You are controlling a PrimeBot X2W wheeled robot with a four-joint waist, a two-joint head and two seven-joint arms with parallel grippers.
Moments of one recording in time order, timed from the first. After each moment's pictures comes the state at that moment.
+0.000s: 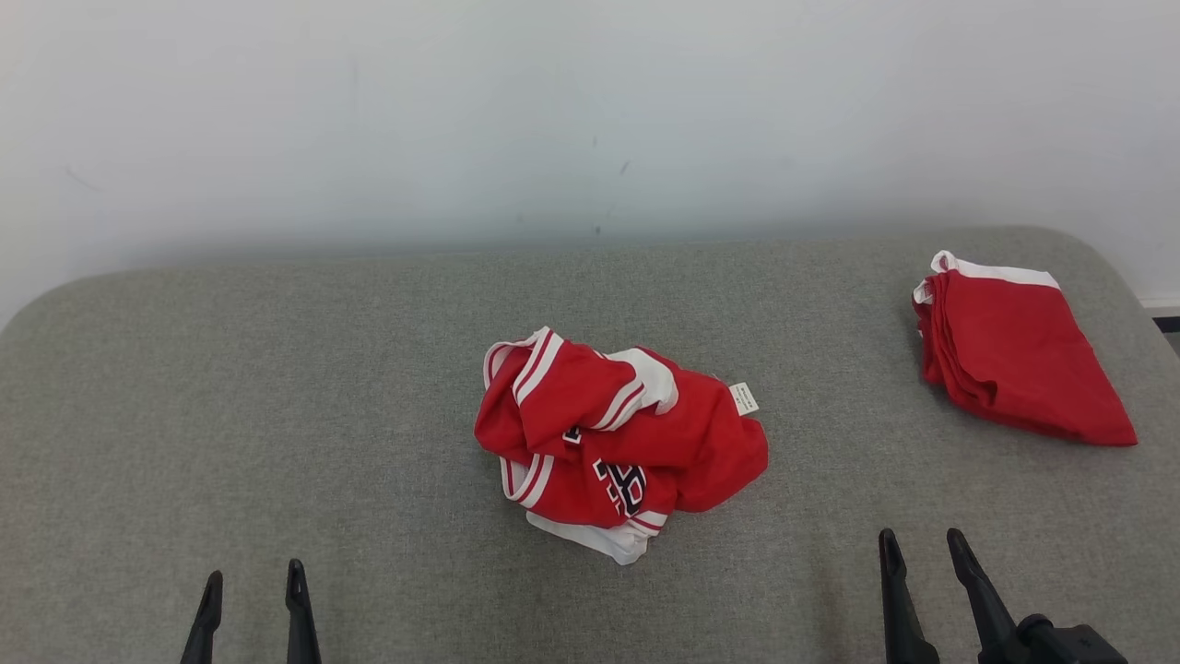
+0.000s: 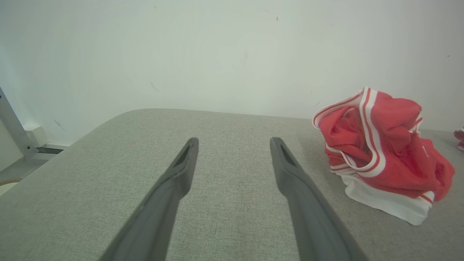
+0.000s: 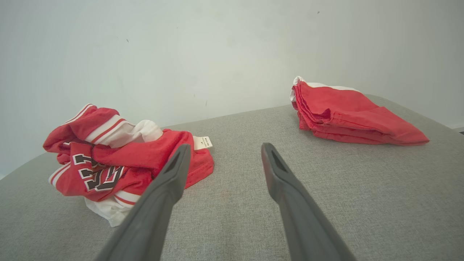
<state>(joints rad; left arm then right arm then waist) 0.10 0.05 0.06 0.09 -0.15 -0.04 -0.26 0.10 -0.05 0.01 0.15 0.23 0.13 -0.26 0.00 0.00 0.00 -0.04</state>
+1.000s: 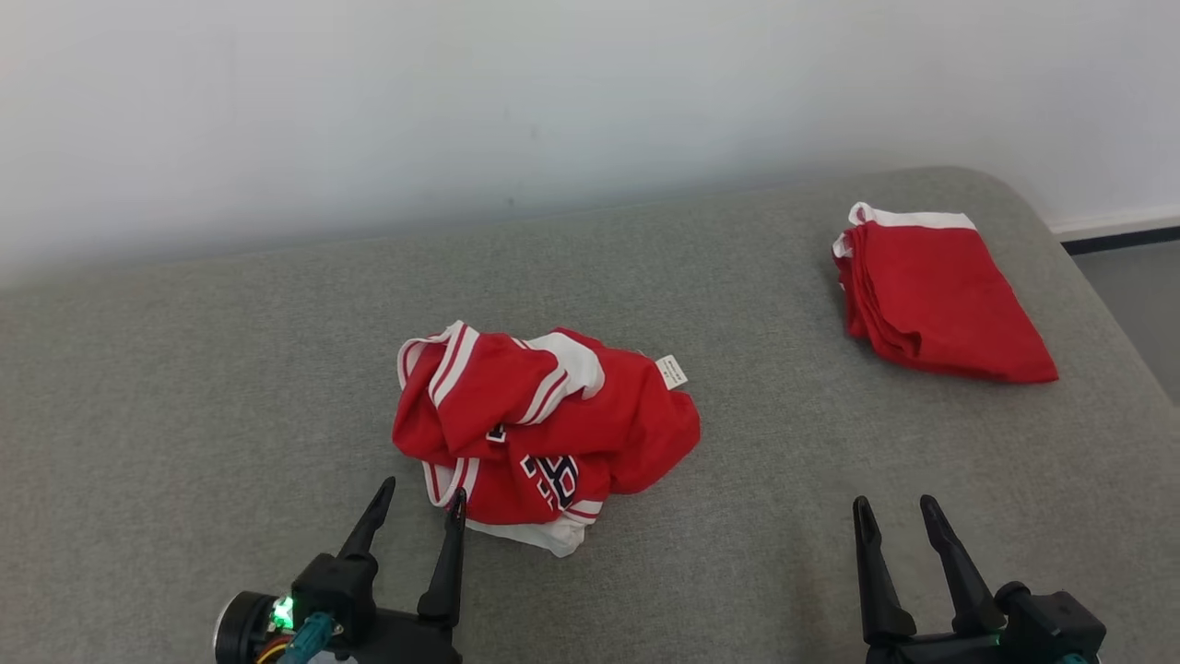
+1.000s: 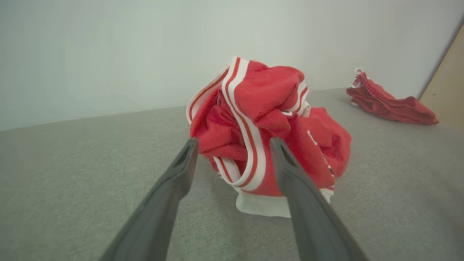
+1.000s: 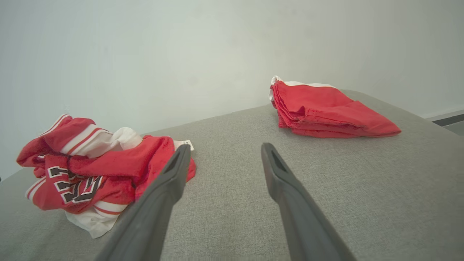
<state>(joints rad) -0.17 0.05 -0.17 0.37 -0.13 -0.12 -0.26 0.04 -0.05 0.06 0.16 0.25 0.13 -0.26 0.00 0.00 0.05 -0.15</state>
